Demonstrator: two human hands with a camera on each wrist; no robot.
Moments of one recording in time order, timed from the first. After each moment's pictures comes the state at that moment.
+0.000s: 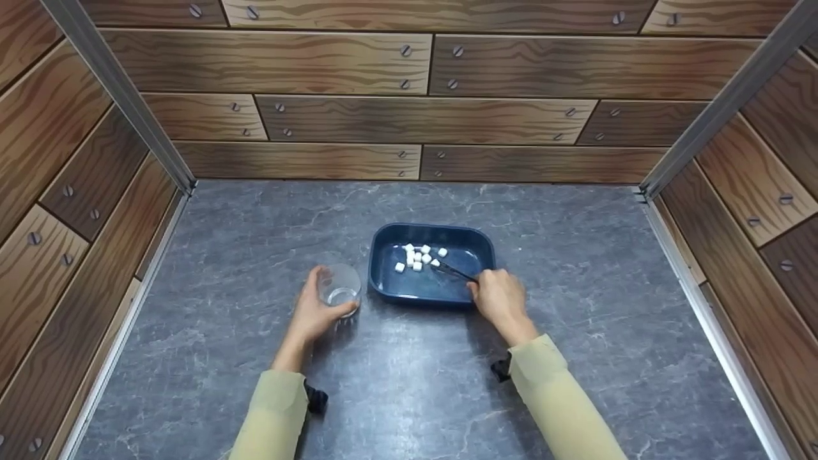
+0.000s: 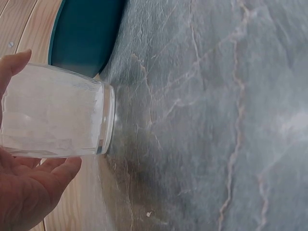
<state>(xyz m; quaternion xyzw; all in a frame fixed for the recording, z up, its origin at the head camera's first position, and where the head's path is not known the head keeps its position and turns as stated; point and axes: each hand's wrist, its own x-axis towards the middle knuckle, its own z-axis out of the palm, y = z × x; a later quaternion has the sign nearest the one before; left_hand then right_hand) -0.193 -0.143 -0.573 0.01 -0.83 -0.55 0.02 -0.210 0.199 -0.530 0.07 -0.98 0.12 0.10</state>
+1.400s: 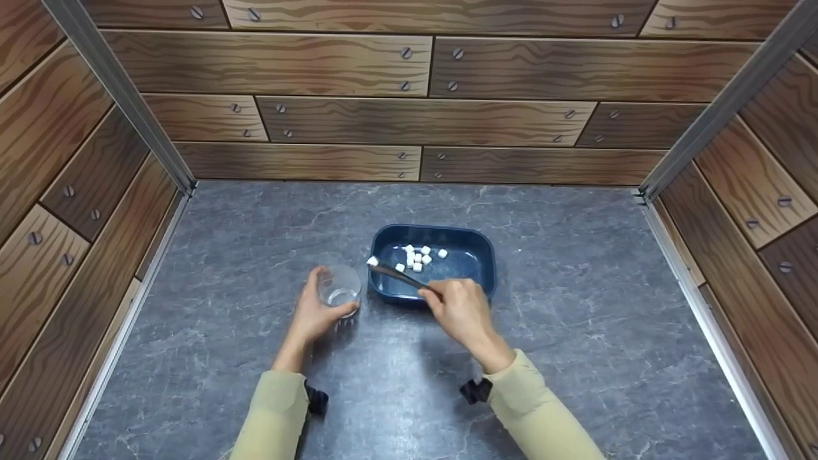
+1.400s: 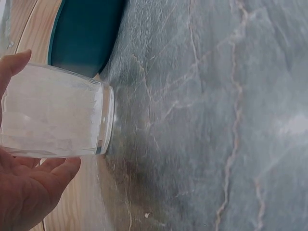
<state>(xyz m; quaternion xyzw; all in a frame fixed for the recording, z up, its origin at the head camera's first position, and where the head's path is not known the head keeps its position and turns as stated) -0.193 -0.143 -0.575 0.02 -0.84 -0.54 0.02 -0.166 0.130 -0.486 0.19 -0.92 0.29 0.16</state>
